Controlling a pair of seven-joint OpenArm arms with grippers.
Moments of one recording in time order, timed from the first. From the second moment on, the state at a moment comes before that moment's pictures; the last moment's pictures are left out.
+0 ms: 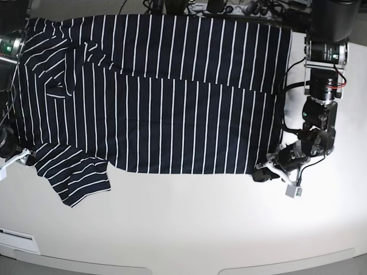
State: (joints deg) left arm -25.3 -23.7 11.1 46.2 -50.7 -25.7 37.1; right arm 24.3 35.0 11.3 41.4 32.7 25.4 -36.1
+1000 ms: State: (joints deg) left arm -25.3 -23.7 11.1 46.2 -50.3 -26.7 36.7; right arm 28.0 33.7 11.3 32.4 46.1 39.9 -42.8
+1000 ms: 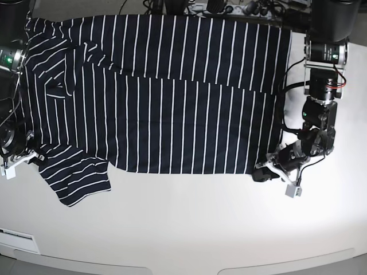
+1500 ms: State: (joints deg) left arm -30.2 -24.7 11.6 45.7 -46.6 -34.0 40.1; right arm 22.8 39.4 11.1 57.8 47.5 40.1 -47.2
